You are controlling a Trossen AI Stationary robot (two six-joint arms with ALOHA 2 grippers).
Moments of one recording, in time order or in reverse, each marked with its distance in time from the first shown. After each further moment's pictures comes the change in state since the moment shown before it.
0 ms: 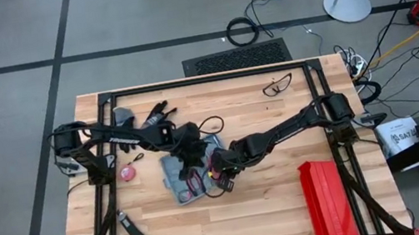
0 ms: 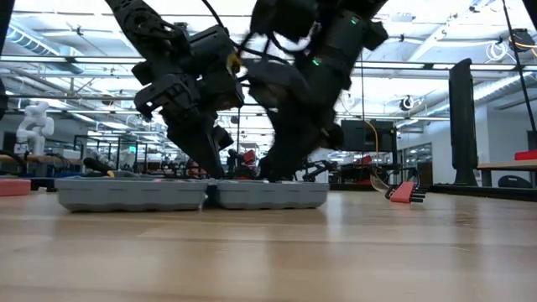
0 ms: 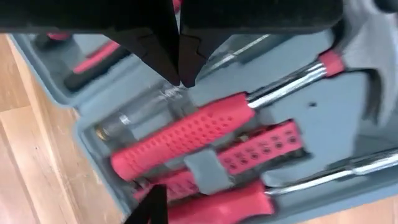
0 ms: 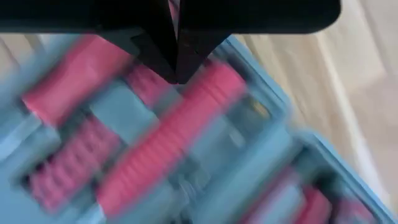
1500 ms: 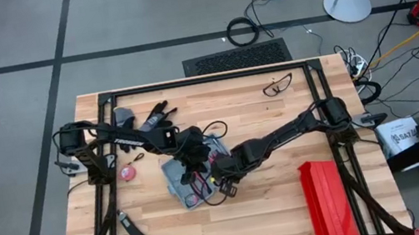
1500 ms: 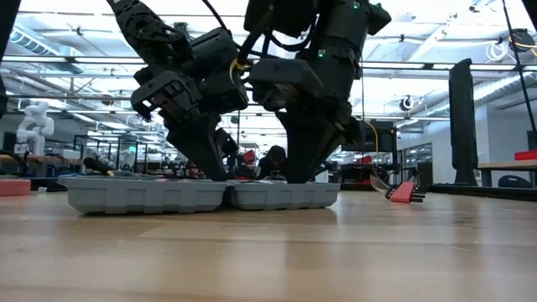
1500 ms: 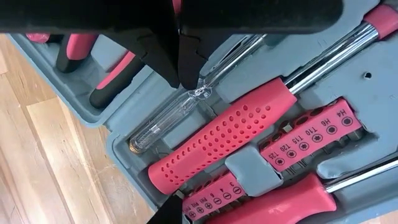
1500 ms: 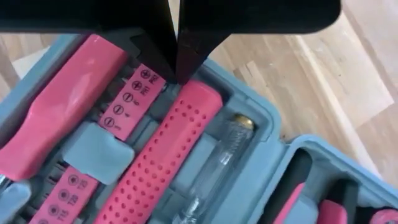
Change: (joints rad) left arm -0.042 0.073 0.001 0.048 0.055 -0.023; right arm 0.045 0.049 0.115 -0.213 -0.014 0.080
